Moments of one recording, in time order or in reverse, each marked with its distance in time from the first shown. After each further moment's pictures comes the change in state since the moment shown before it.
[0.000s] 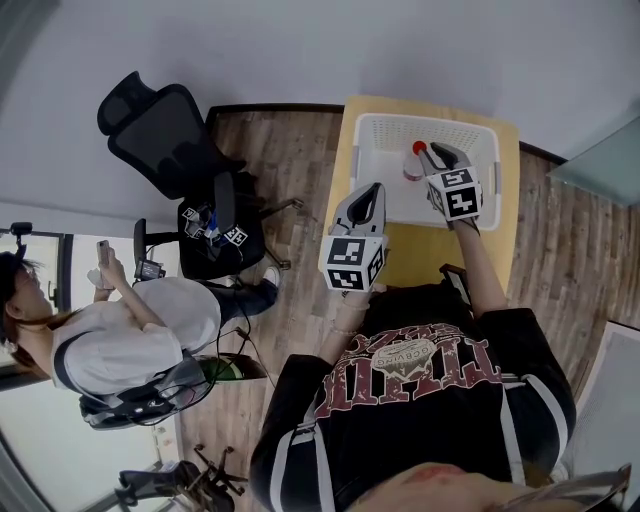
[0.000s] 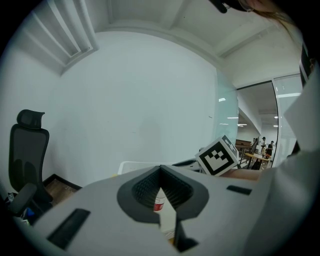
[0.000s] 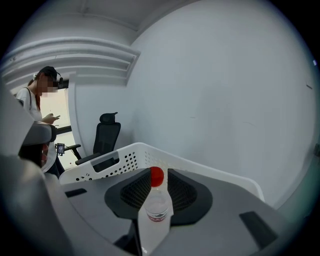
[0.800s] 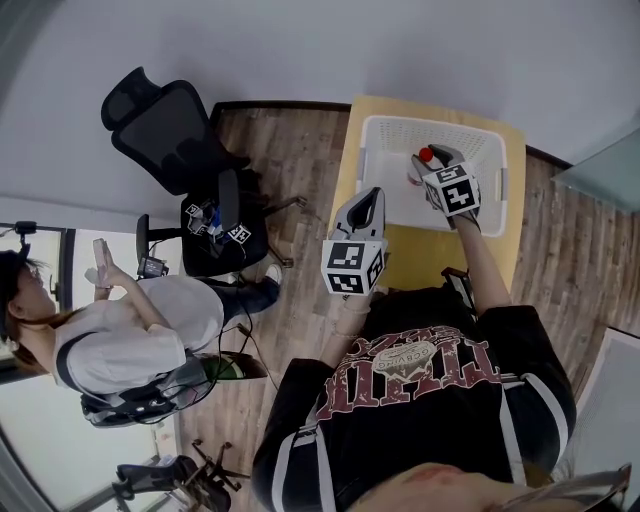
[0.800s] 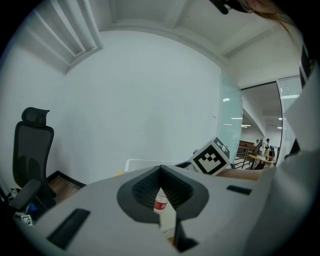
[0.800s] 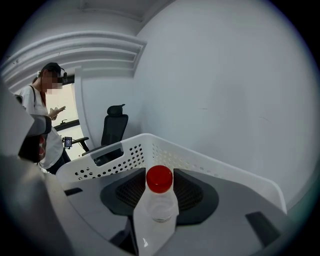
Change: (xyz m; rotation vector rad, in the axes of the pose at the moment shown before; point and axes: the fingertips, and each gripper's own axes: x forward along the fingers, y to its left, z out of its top) left arm -0.002 0.017 -0.005 -0.030 0.009 0.038; right arm 0.035 0.018 -0.012 -0.047 0.093 0.105
